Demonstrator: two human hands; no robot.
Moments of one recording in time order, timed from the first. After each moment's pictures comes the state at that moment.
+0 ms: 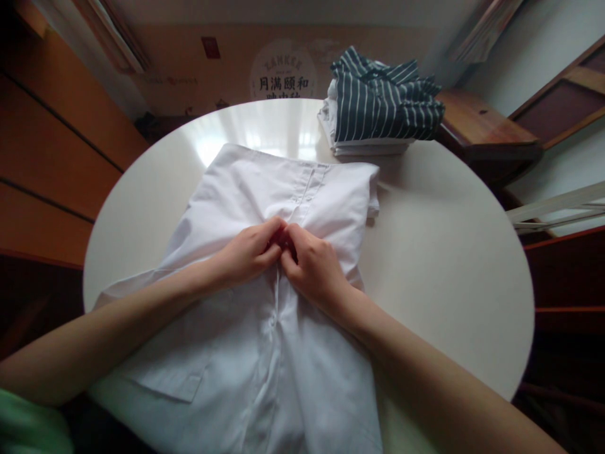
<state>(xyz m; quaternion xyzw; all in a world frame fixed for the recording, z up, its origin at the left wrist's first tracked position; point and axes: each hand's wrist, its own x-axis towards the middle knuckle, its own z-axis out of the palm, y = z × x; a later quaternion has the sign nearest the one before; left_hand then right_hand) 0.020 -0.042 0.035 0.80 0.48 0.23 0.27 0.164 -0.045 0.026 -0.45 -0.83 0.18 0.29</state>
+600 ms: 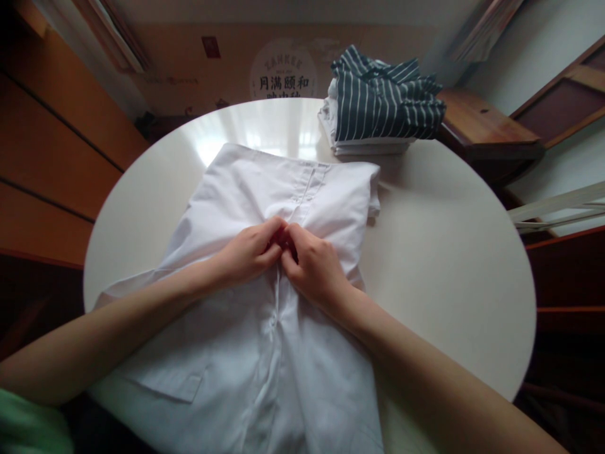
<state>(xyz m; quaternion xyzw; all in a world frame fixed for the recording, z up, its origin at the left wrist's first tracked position) 0.020 -0.041 0.035 0.81 0.47 0.24 0.27 0.164 -0.044 0.027 -0.45 -0.83 0.18 0.28</state>
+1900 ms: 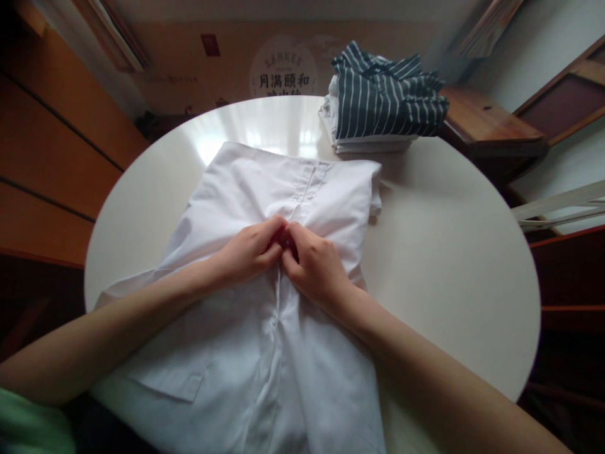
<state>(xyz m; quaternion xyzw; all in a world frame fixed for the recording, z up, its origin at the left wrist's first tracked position) 0.020 -0.042 0.037 0.81 0.48 0.22 0.25 0.164 -0.045 0.028 -0.45 -0.83 0.18 0.28</state>
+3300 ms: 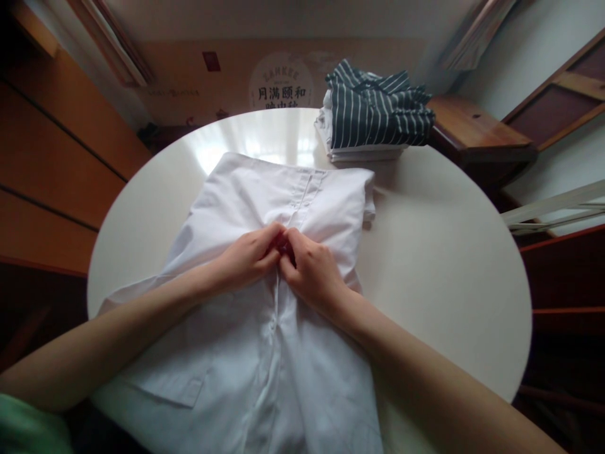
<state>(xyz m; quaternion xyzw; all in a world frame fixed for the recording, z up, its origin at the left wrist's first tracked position) 0.019 -0.042 0.039 0.82 0.47 0.22 0.26 0.164 -0.045 0.028 -0.45 -0.82 0.20 0.29</state>
